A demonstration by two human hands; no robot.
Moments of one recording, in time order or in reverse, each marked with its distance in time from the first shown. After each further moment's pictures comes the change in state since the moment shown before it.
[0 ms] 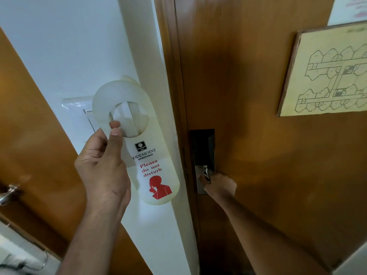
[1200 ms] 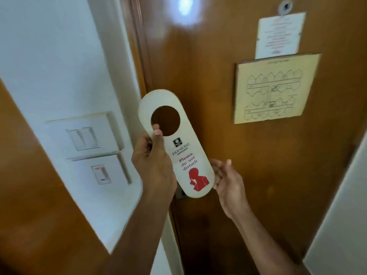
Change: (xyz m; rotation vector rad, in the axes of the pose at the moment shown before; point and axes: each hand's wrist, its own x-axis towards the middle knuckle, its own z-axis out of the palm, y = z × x) left_hand -0.062 -0.009 0.094 -0.109 -0.198 -0.242; right_hand -0.093 0.009 -0.165 1.594 0.116 0.083
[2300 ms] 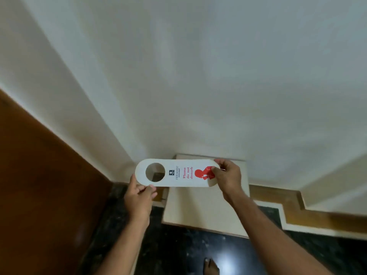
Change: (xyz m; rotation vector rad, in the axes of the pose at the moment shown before) left_hand -0.577 -0.330 0.127 0.523 -1.151 -0.846; right_hand -0.552 -0.093 -0.479 -0.315 1.735 0.251
